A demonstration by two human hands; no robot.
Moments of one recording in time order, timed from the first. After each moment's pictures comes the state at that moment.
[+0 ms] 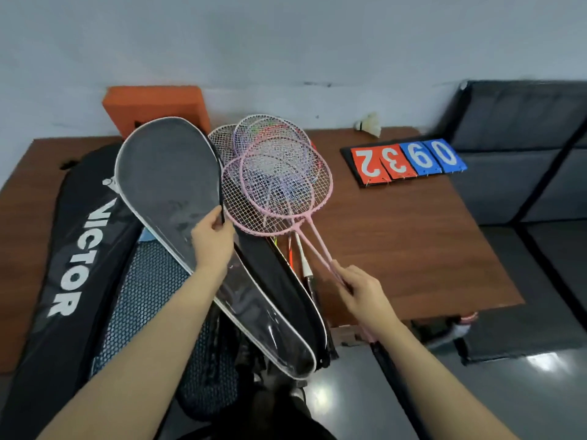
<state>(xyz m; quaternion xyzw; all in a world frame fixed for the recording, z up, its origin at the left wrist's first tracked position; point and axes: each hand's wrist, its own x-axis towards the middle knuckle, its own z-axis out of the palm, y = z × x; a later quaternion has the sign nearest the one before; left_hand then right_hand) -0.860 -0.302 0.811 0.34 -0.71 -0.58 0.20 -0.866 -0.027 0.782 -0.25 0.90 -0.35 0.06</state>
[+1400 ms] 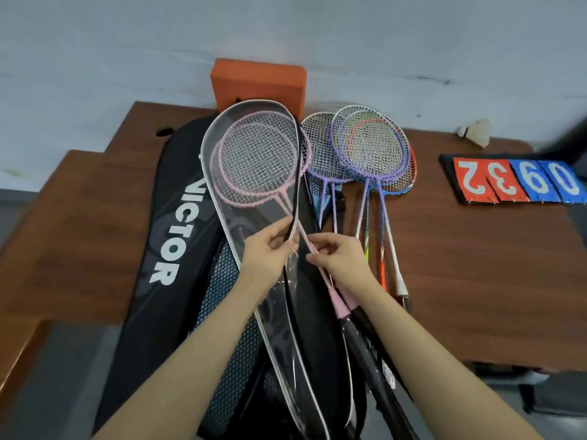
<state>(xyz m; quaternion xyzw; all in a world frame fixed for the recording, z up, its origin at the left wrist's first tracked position) -0.791 -0.398 0.805 0.25 -0.66 -0.70 0.13 -0.869 -0.266 0.801 -0.16 0.81 -0.52 0.24</state>
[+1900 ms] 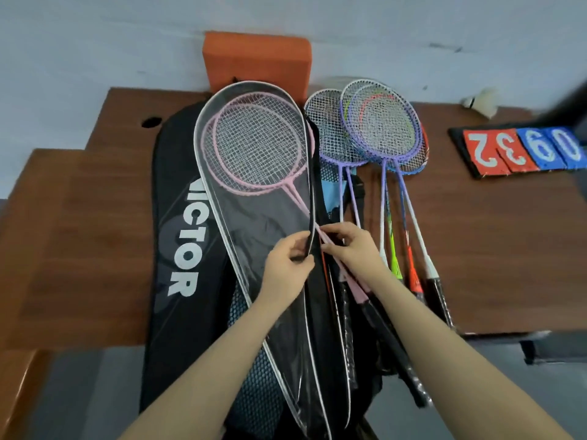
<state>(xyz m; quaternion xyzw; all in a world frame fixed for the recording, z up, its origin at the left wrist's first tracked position) -0.774 -0.419 0.770 0.20 -0.75 -0.62 0.06 -0.866 -0.292 0.769 -0.12 0.86 -0.46 0.20</state>
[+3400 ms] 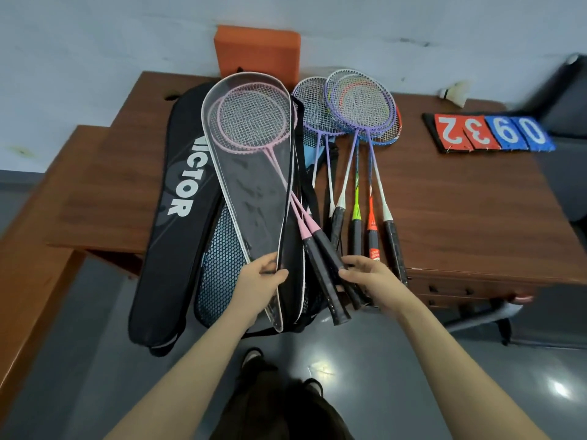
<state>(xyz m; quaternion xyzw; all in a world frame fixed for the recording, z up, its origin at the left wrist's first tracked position) -0.621 -0.321 0.785 0.33 -0.63 -0.70 0.03 -0.733 -0.127 0.791 0.01 0.69 -0.58 0.44</state>
